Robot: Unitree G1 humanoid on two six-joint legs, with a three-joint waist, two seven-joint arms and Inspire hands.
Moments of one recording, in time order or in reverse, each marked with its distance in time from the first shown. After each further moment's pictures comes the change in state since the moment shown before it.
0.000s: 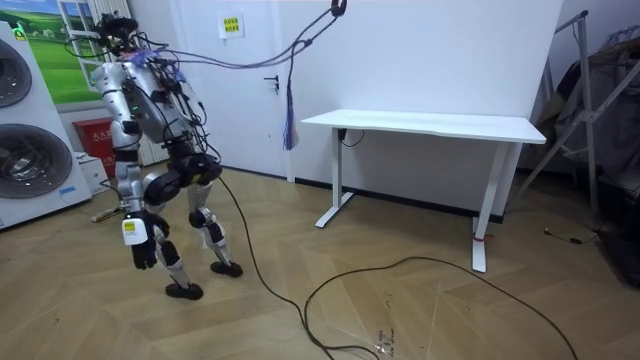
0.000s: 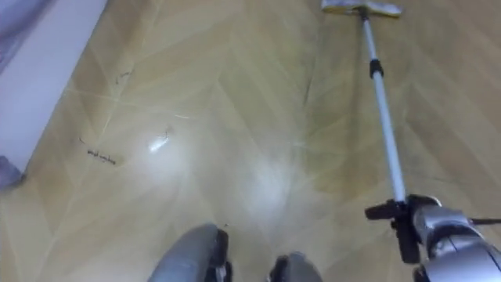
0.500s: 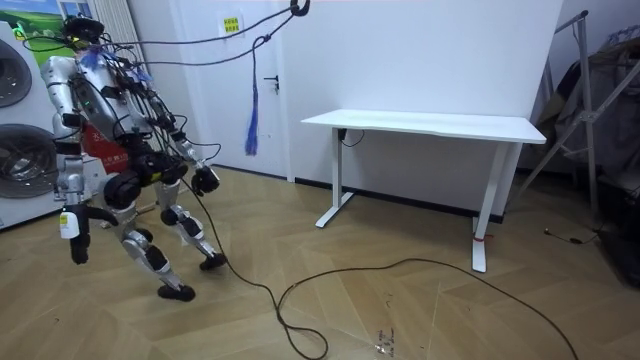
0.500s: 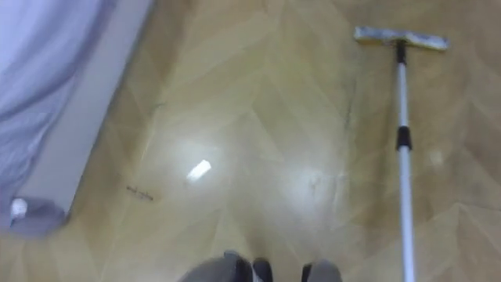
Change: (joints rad) left arm -0.034 -0.098 -0.001 0.011 0.093 -0.020 -0.014; right arm 0.459 0.166 -0.010 0.074 0.073 -0.080 -0.076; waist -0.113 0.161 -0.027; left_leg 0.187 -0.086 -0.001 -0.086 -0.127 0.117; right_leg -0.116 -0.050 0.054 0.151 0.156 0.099
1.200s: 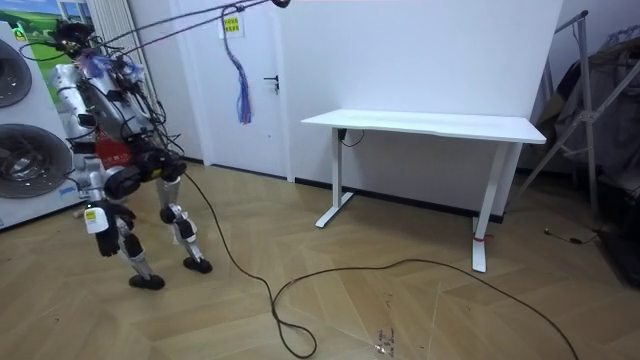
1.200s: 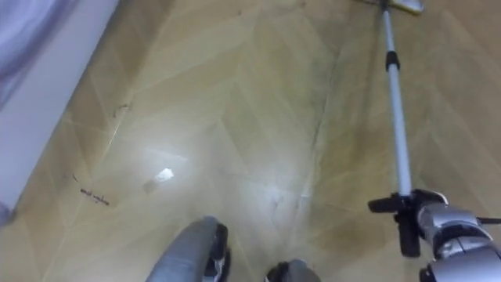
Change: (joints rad) left arm 0.134 0.130 -0.009 -0.111 -0.064 0.033 -0.020; right arm -0.441 -0.167 -0.002 -0.075 -0.096 0.060 0.077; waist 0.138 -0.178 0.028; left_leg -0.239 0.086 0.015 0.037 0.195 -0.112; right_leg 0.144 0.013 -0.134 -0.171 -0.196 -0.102
